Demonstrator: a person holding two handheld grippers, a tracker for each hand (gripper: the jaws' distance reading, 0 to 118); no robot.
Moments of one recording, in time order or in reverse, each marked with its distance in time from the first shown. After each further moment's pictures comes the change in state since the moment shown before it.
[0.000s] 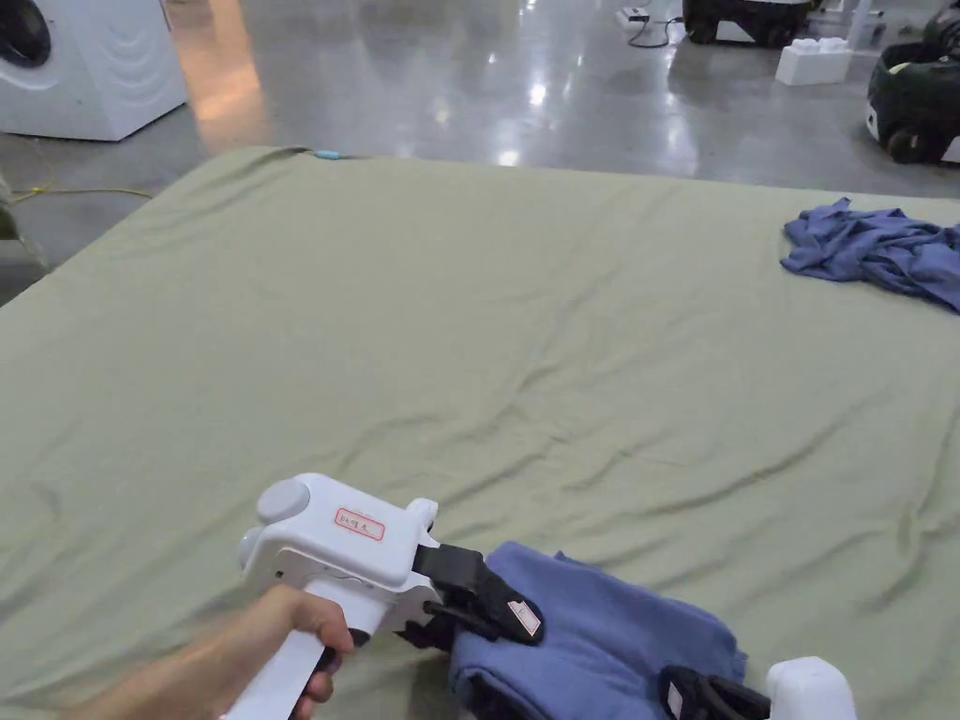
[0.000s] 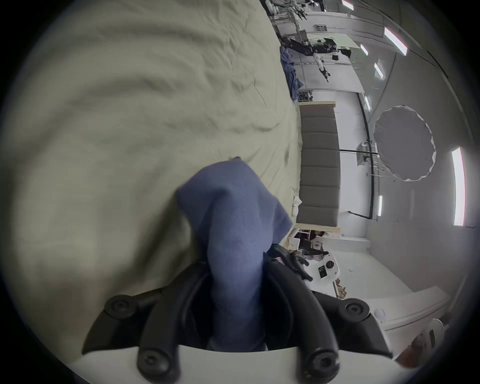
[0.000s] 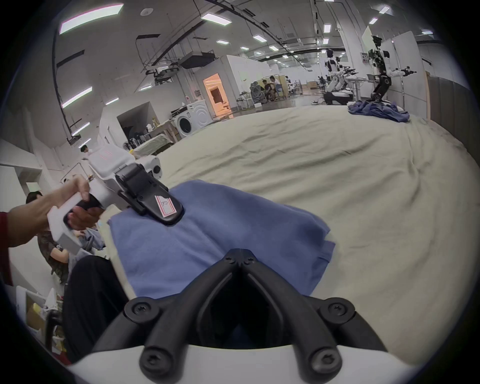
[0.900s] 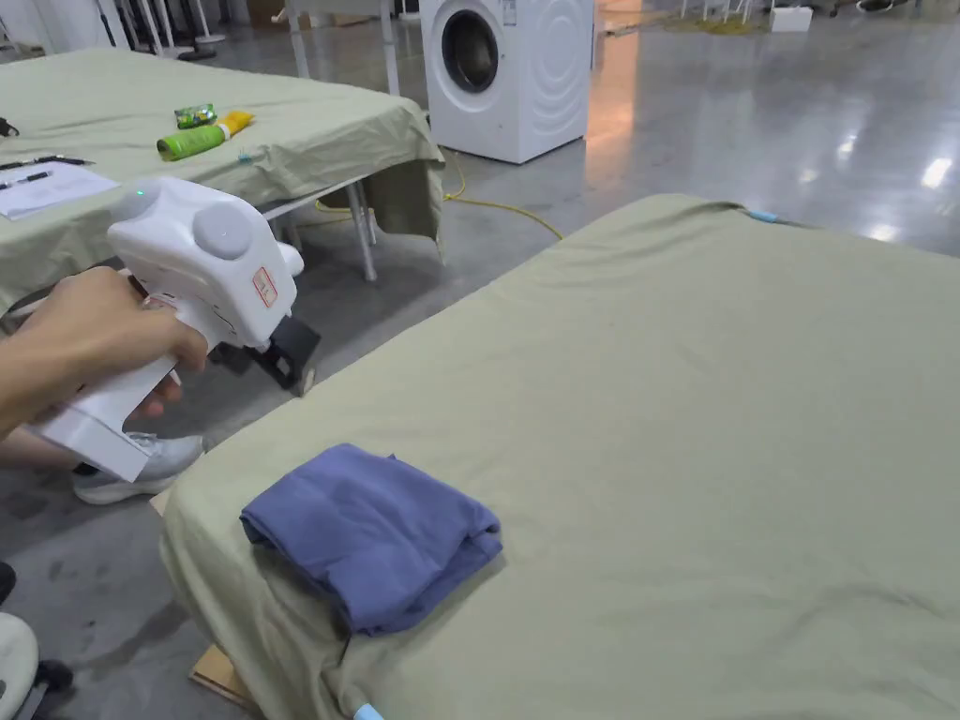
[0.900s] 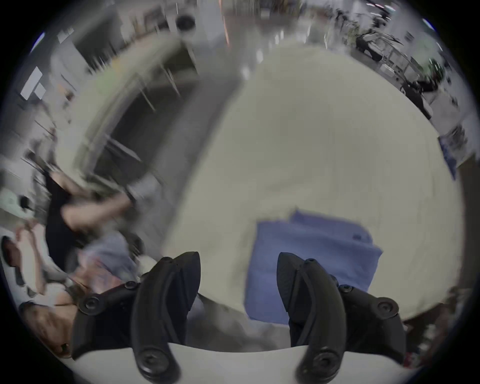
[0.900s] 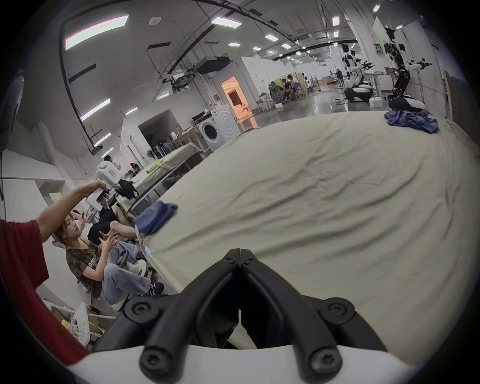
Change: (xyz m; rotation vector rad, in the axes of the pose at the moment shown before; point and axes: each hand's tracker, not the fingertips) left arm 0.015 -0.034 0.511 0.627 1.409 -0.113; right arm -0.099 0.071 -0.002 0.041 0.153 -0.056
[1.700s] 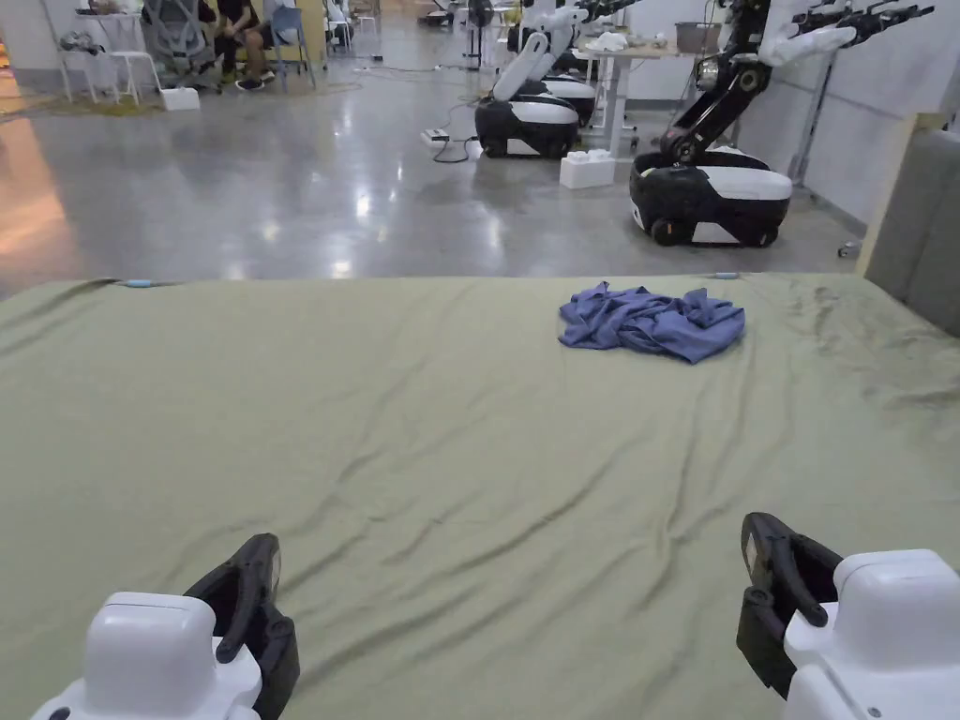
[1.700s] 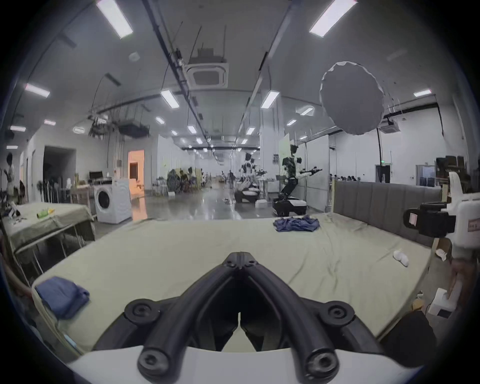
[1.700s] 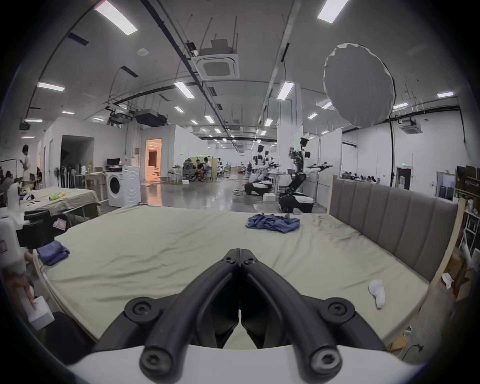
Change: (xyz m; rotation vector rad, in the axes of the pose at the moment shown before) left arm 0.457 -0.275 0.248 0.980 -0.583 -0.055; right arm 0.041 0.001 0.210 0.485 -0.725 0.246
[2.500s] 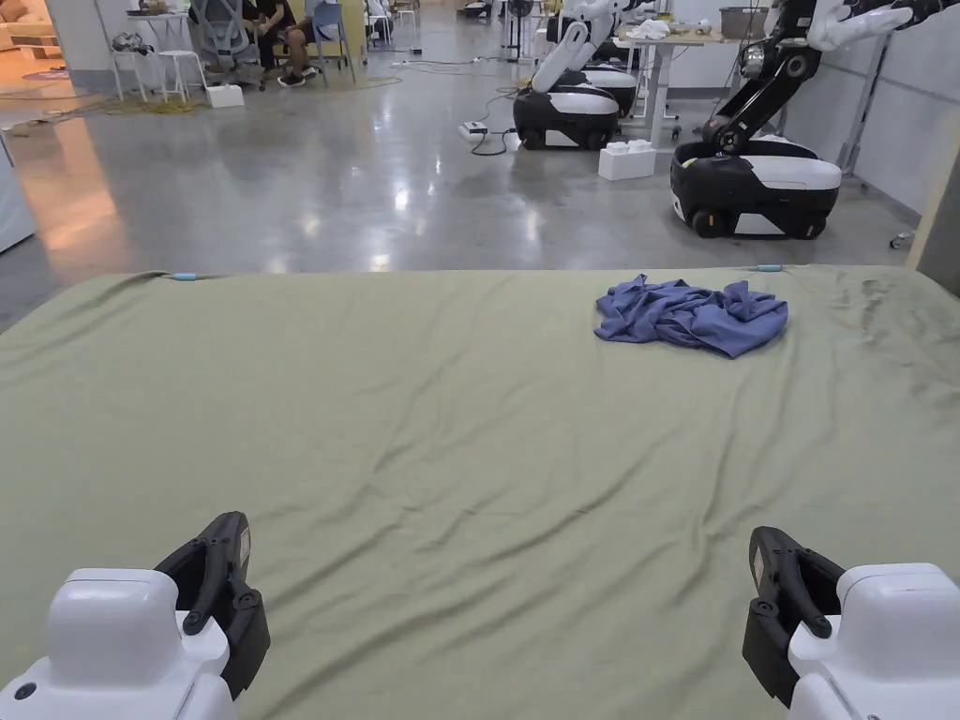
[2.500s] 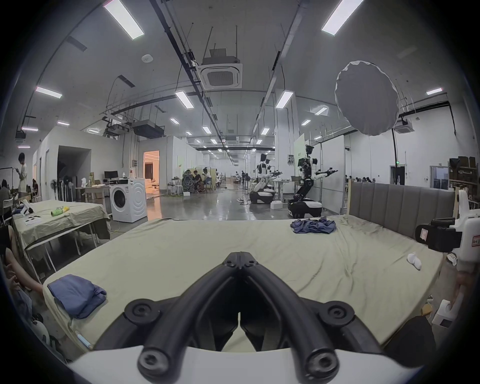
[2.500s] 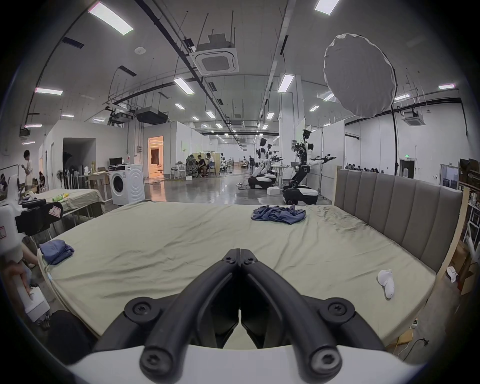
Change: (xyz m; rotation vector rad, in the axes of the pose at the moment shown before) left arm -0.028 0.017 0.001 0.008 0.093 0.010; right arm -0.010 -0.007 -0.009 -0.034 0.031 -0.026
